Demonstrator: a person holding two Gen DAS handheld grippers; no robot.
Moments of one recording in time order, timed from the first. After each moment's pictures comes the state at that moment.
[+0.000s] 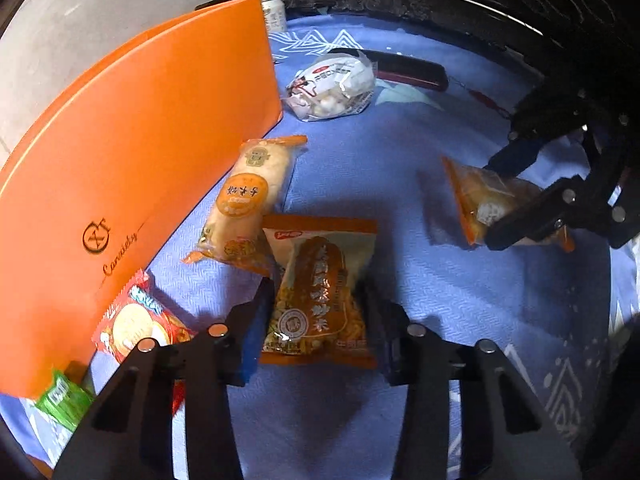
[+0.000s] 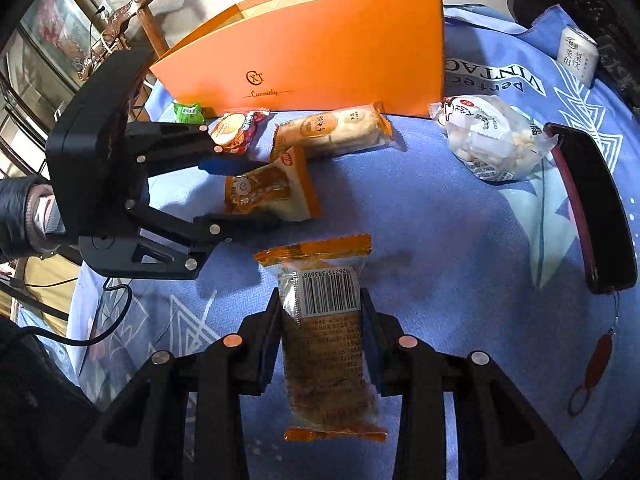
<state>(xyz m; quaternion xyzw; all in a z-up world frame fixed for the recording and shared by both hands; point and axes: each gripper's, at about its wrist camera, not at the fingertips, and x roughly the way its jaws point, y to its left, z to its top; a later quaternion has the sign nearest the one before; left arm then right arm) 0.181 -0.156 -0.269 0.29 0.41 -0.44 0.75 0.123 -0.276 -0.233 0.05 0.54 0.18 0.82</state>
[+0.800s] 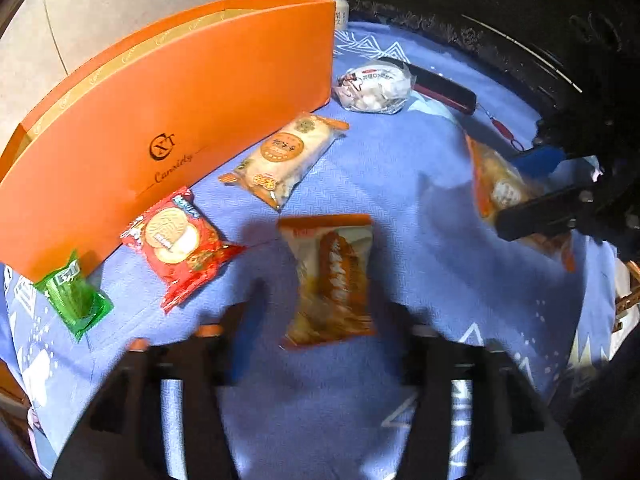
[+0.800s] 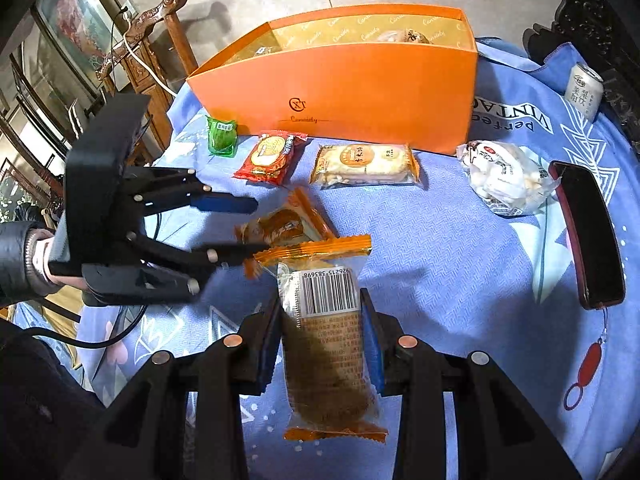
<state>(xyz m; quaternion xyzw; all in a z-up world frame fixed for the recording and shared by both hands) 0.159 -0.120 -0.255 0.21 0.46 -0.37 0.78 0.109 -0.257 -0.199 0.04 0.51 0.19 0.84</state>
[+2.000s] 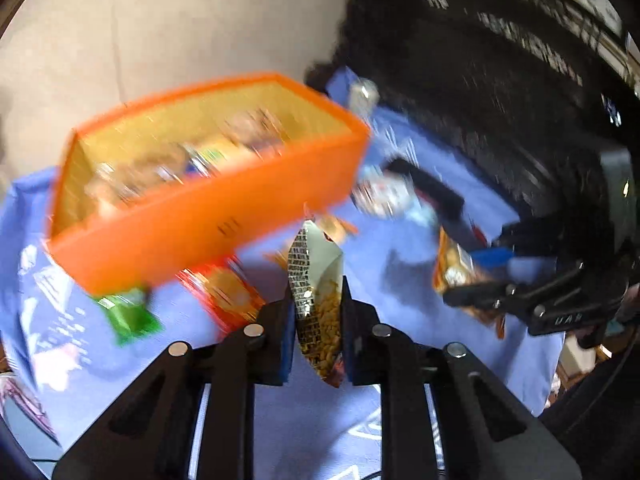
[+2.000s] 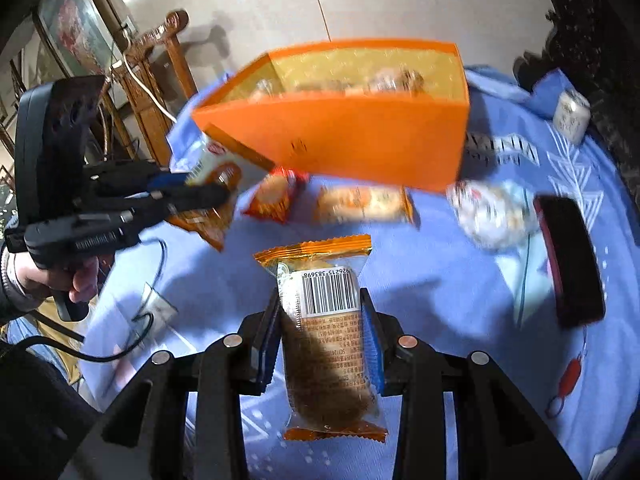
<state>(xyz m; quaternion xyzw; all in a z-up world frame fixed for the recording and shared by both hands) 0.177 -0.080 -0.155 0.08 0.42 -0.35 0.83 0.119 -0.253 -0.160 0.04 0.47 0.18 0.86</state>
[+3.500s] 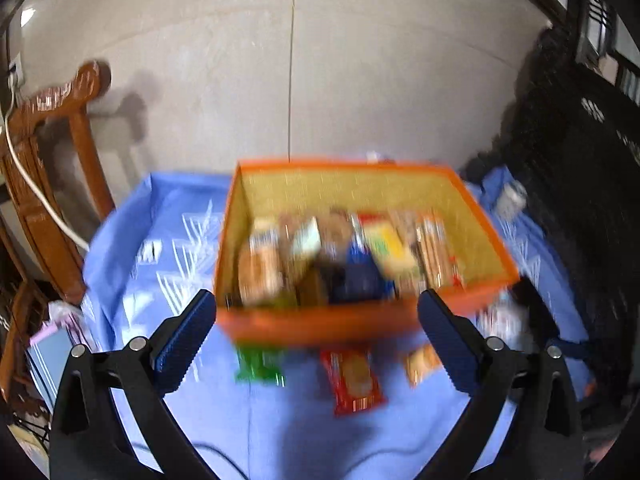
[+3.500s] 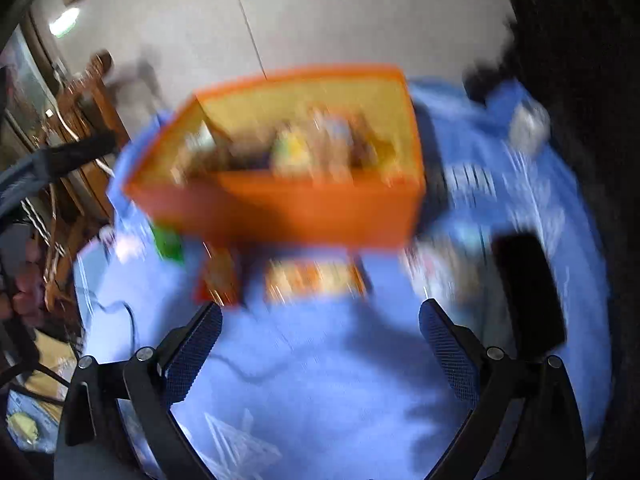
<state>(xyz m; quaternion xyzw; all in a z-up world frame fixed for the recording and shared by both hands) 0.237 -0.041 -0.108 0.02 0.41 -0.11 0.90 0.170 -0.263 -0.149 0.06 0.50 0.05 0.86</state>
